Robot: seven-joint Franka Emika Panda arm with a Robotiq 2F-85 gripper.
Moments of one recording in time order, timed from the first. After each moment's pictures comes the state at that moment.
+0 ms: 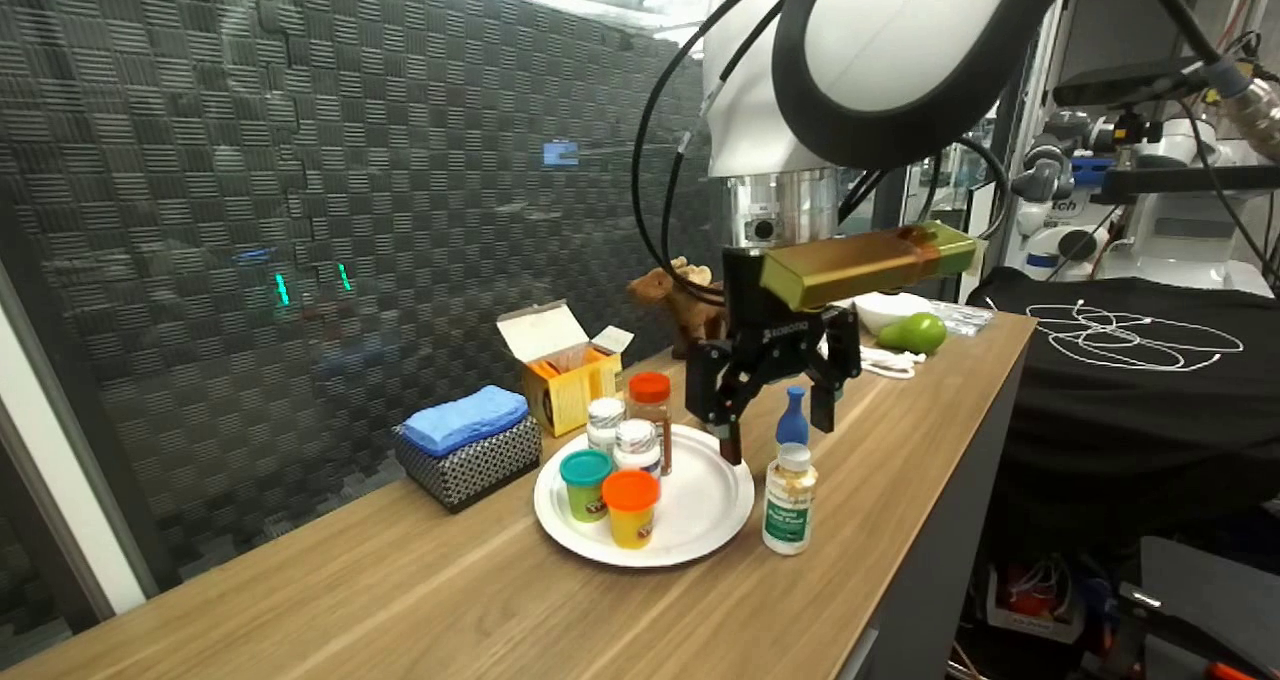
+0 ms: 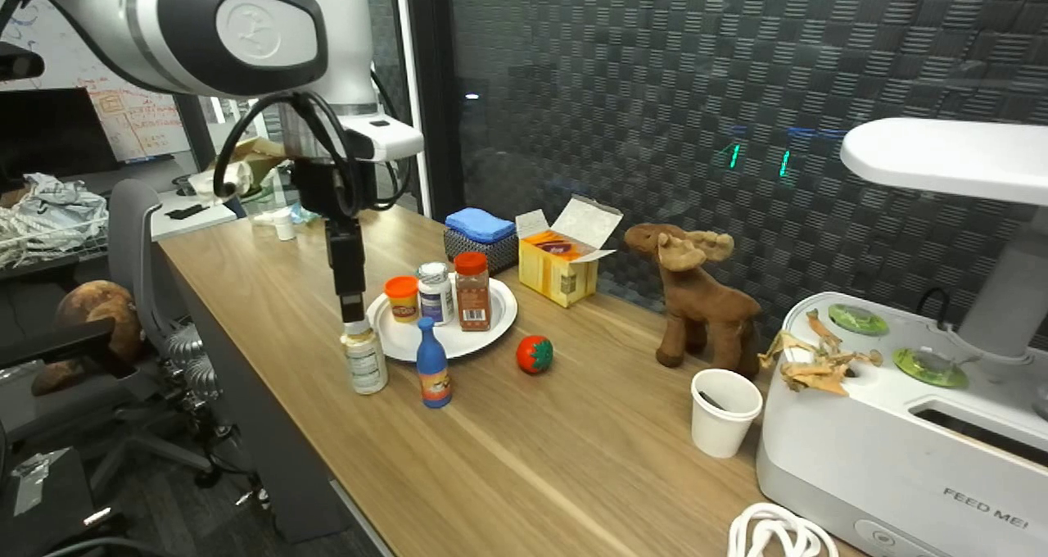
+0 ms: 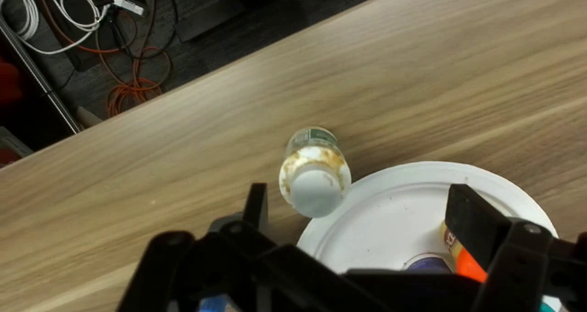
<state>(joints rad) 0.12 0.03 0.06 -2.36 -0.01 2.31 0.59</state>
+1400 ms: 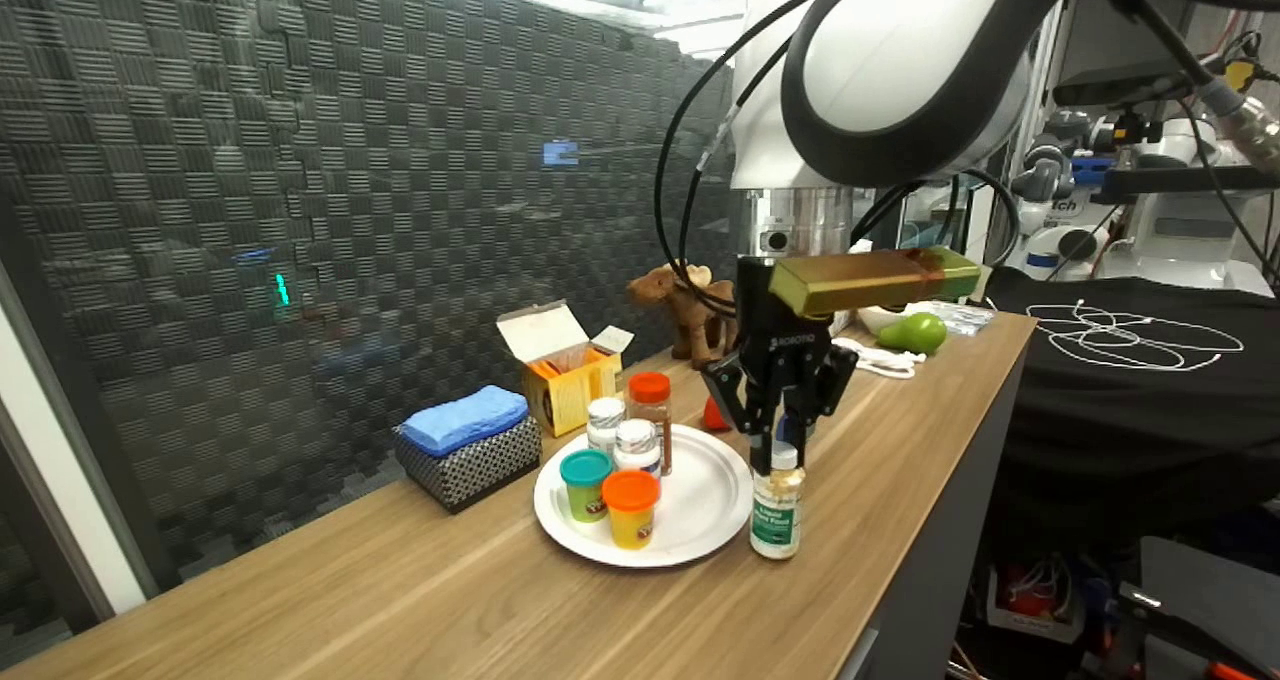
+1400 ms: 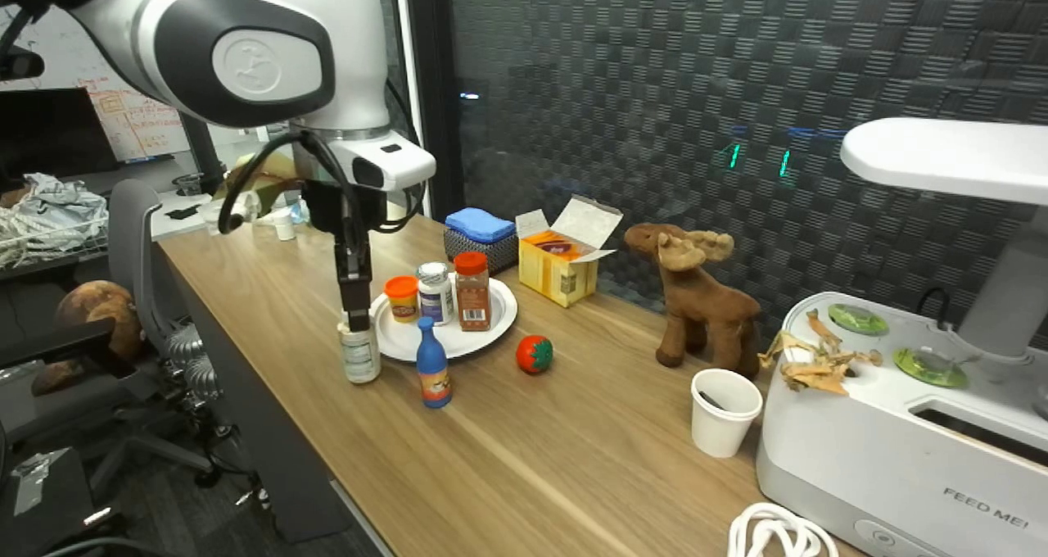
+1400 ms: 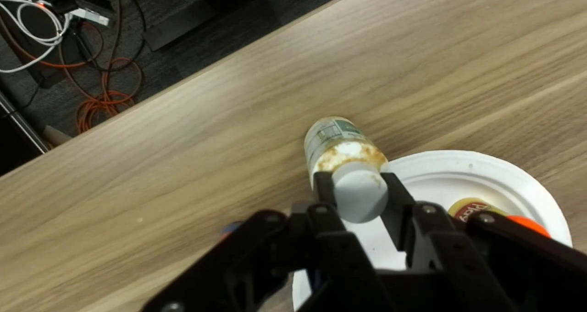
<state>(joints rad) 0.08 0.04 0.06 -2.39 0.09 2.39 0.53</state>
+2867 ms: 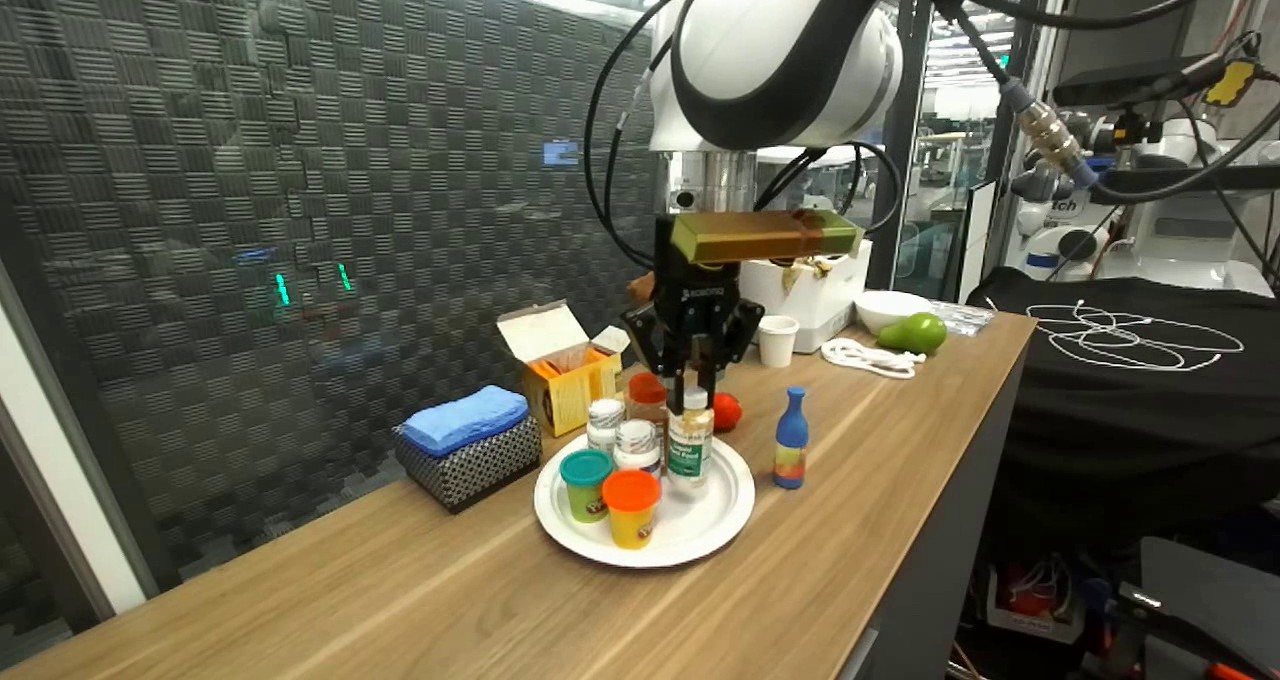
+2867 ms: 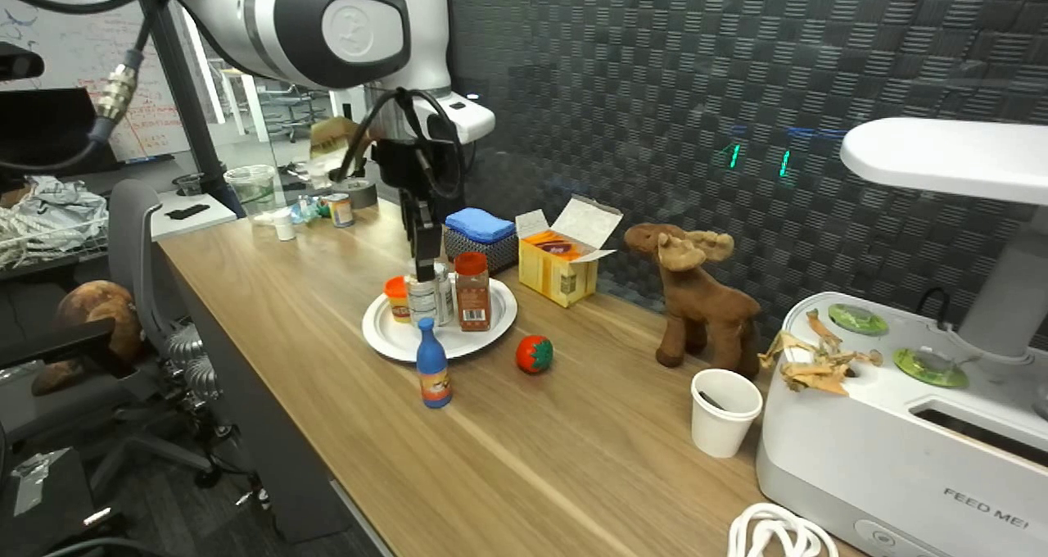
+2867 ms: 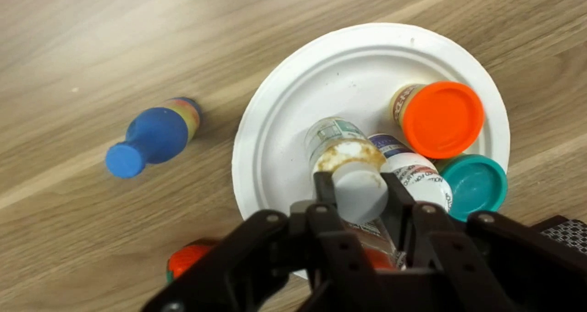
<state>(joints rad) 0.08 0.20 0.05 -2.11 0.05 2.34 0.50</state>
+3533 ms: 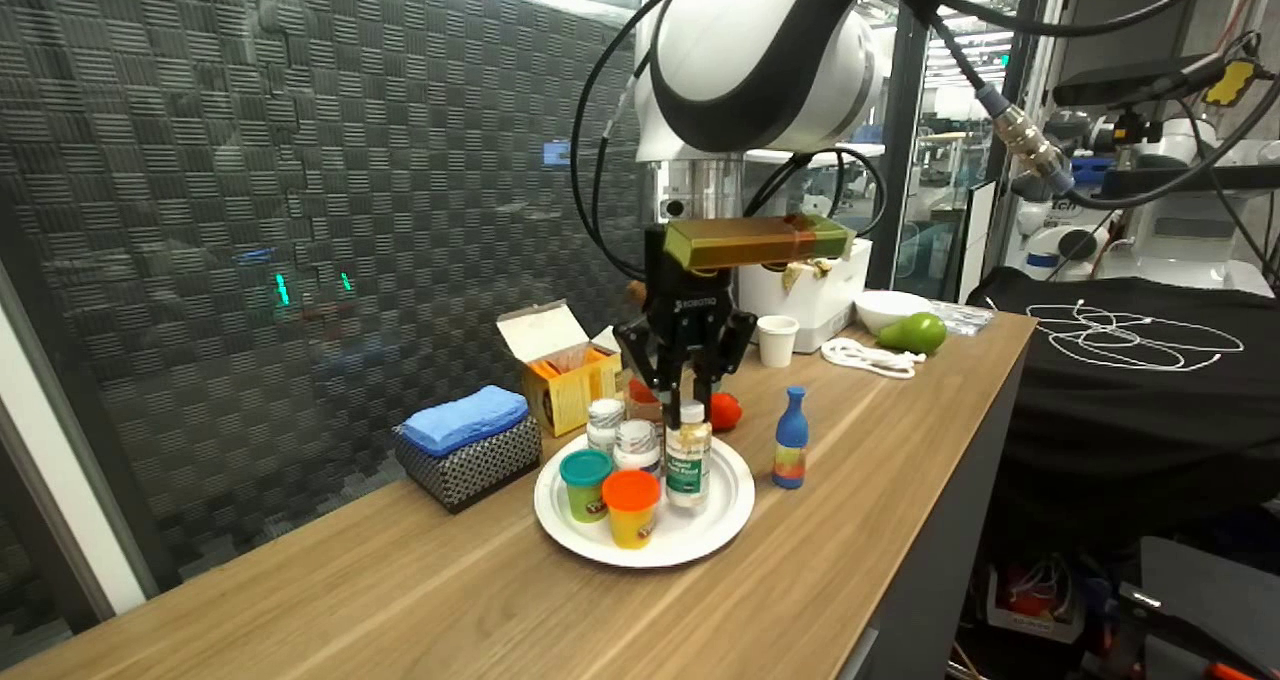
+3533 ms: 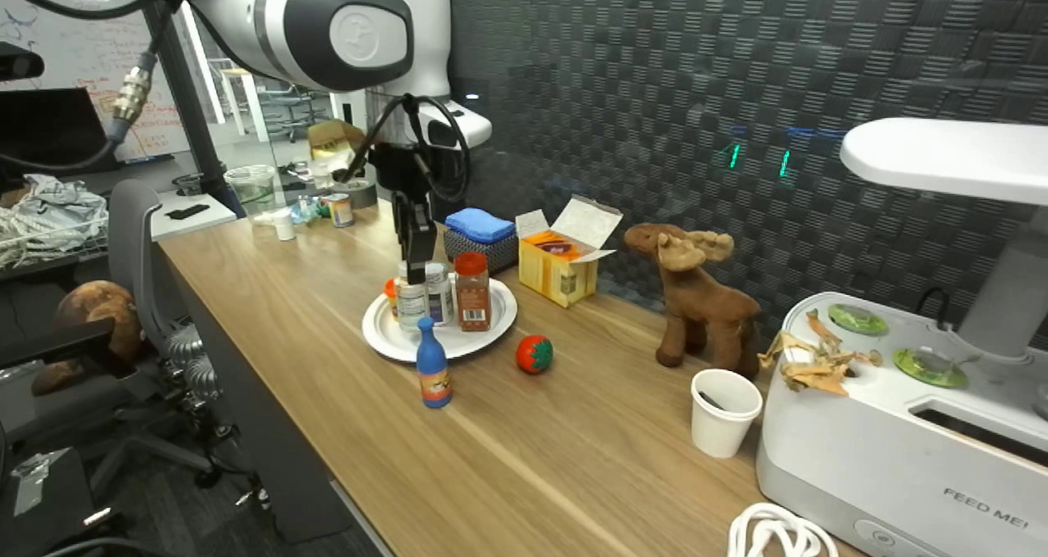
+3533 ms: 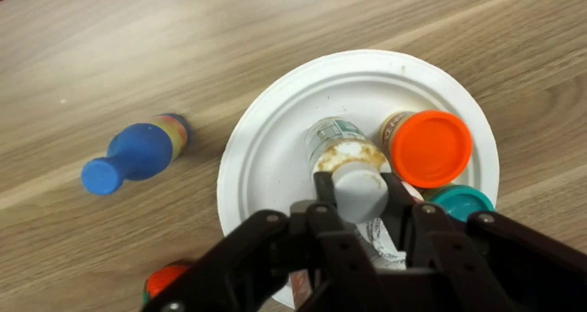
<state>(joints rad) 0.09 0.23 0.06 -2.08 0.07 2.28 0.46</state>
